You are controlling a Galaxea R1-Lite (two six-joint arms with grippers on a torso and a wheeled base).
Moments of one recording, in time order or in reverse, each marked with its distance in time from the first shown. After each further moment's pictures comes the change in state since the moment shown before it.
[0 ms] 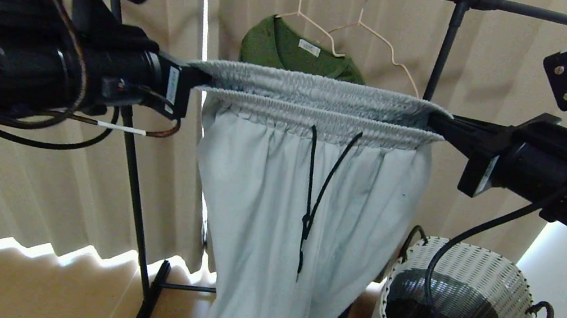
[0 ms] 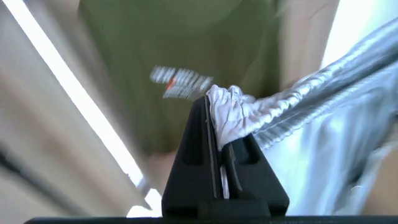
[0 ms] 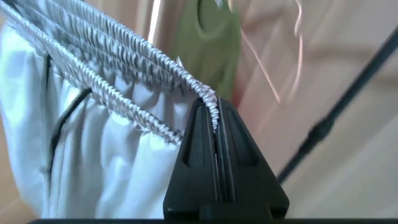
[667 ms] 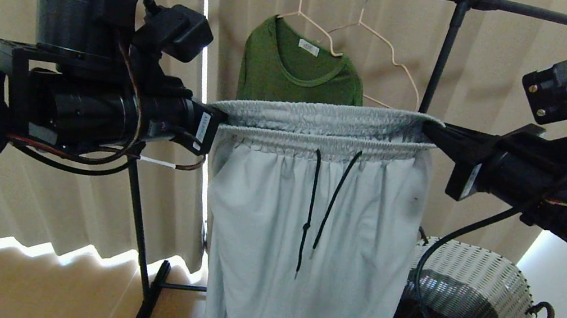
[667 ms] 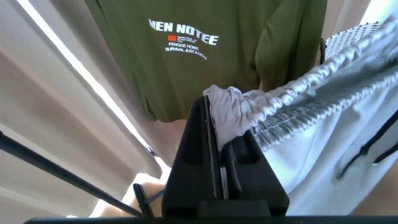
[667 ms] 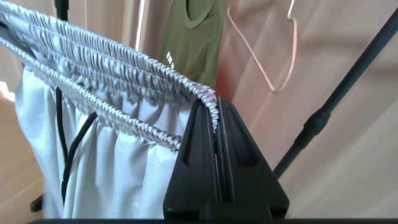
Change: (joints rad) left arm -0.037 0.087 0.024 -0.005 0.039 0.001; right arm -0.018 0.046 0.051 -0.109 -0.005 -0.002
